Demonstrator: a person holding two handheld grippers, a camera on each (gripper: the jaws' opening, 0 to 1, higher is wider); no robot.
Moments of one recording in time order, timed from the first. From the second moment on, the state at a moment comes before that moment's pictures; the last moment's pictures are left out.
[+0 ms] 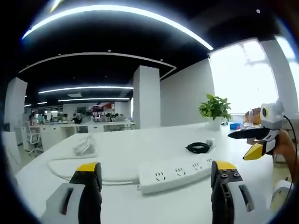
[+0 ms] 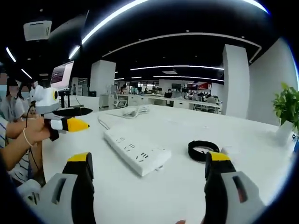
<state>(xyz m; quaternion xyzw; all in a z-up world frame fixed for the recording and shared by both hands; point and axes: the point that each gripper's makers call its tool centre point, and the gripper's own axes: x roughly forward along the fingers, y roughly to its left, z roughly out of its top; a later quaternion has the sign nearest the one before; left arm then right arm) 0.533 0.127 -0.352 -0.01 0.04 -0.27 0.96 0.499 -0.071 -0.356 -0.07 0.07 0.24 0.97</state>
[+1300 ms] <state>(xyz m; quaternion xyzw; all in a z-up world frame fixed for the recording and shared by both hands) 0.390 0.187 -0.368 -0.06 0.03 -0.15 0.99 0.373 -0.115 -0.371 -0.08 0.05 0.21 0.97</state>
